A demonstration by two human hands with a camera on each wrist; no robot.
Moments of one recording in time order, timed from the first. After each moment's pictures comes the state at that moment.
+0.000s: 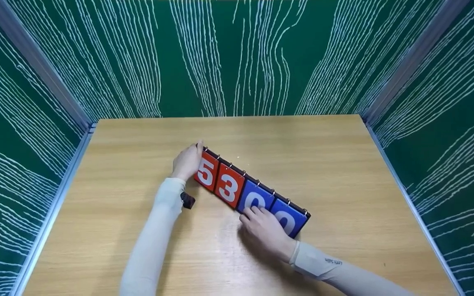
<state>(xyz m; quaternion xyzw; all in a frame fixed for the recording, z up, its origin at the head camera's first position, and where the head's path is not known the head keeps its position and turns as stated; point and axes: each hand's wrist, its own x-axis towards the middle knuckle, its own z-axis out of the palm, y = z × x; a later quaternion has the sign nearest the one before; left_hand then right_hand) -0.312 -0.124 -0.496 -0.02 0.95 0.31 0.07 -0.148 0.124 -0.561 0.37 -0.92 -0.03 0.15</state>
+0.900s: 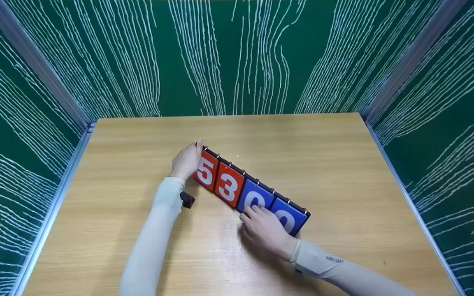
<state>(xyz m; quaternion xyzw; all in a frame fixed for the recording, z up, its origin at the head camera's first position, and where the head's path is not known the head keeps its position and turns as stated) -0.311 -0.125 -0.497 -0.02 0.95 0.31 0.07 -0.146 0.123 -0.559 0.36 -0.92 0.02 0.15</state>
